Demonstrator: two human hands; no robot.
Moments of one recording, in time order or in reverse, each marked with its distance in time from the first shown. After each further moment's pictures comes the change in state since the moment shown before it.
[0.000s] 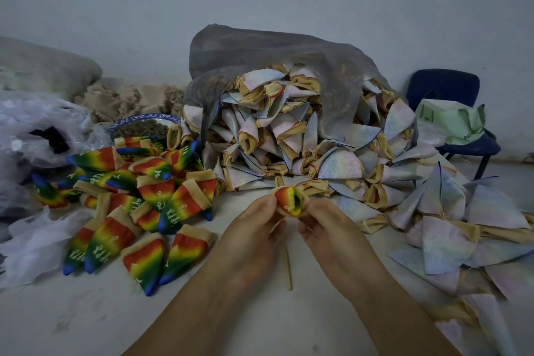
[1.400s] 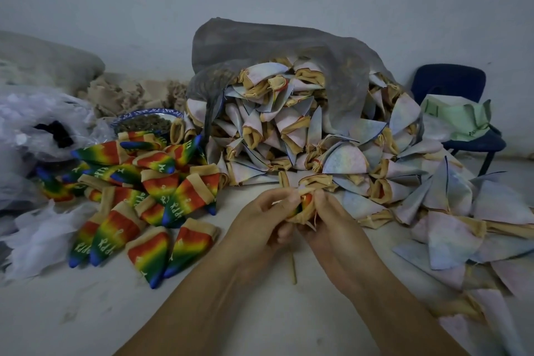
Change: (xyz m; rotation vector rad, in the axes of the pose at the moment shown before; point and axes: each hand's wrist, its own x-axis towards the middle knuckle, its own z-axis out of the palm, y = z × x) left_hand 0.003 0.003 -0.004 0.139 -0.021 -0.044; right_hand -0.005 0.005 0.006 -0.091 -0.024 -0.079
